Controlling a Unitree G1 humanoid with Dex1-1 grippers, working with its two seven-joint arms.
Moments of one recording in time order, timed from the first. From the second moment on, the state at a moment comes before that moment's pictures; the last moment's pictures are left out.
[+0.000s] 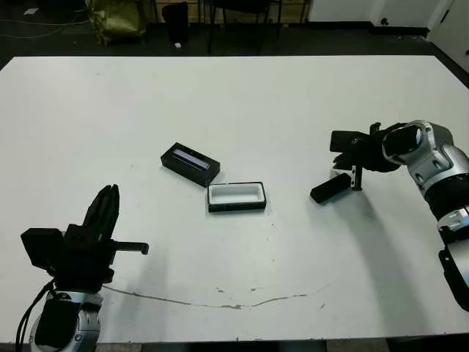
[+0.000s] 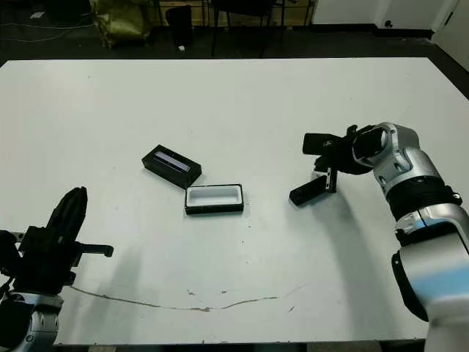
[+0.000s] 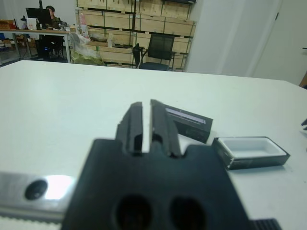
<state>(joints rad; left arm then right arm) 0.39 0.16 0.10 -0.58 -0.23 0.08 -0.12 -0.93 -0.66 0.45 0.90 -0.46 -0.09 1.02</state>
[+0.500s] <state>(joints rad) 0.39 0.16 0.09 -0.58 -0.23 0.09 -0.11 -0.88 -0.69 0.44 0.82 -0.46 -0.06 1.03</state>
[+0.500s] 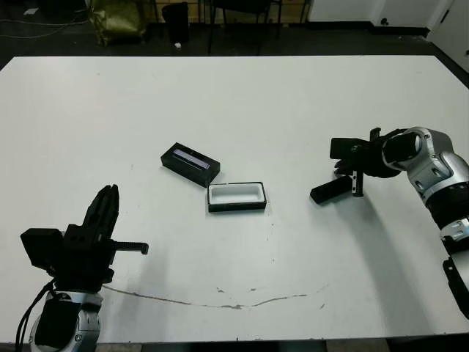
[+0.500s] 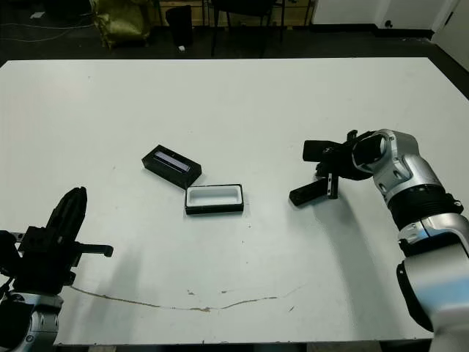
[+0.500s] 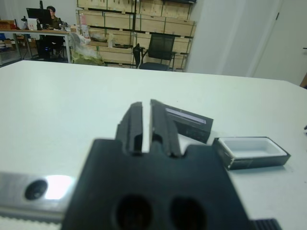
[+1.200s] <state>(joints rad) 0.39 0.15 0.08 -0.58 -0.21 0.09 -0.10 -0.81 -0.76 0.41 0.69 -0.44 -0.02 1.08</state>
